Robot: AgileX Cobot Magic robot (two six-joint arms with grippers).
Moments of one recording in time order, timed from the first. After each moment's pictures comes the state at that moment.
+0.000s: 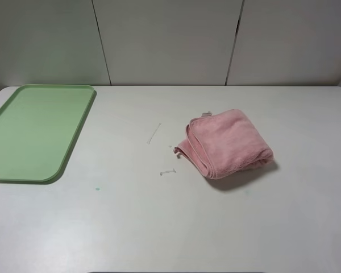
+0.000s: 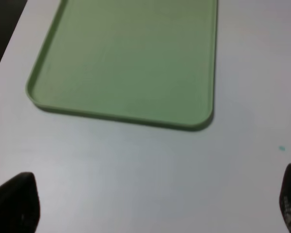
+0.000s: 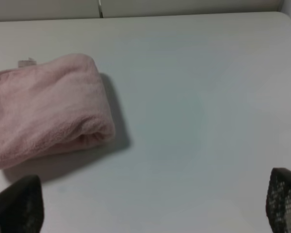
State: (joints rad) left arm 0.01 0.13 -0.55 0.13 1.07 -0.12; right arm 0.01 -0.01 -0.49 0.00 1.03 -0.01
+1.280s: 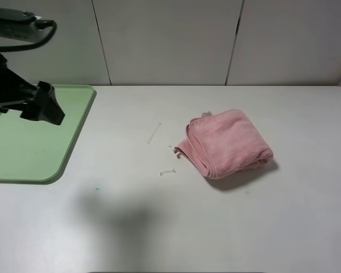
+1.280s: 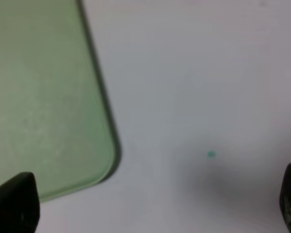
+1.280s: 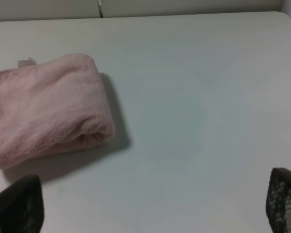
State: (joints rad) left arm -0.37 1.24 -0.88 0.08 0.72 -0.05; right arm 0.01 -0.01 -0.49 0.00 1.03 -0.01
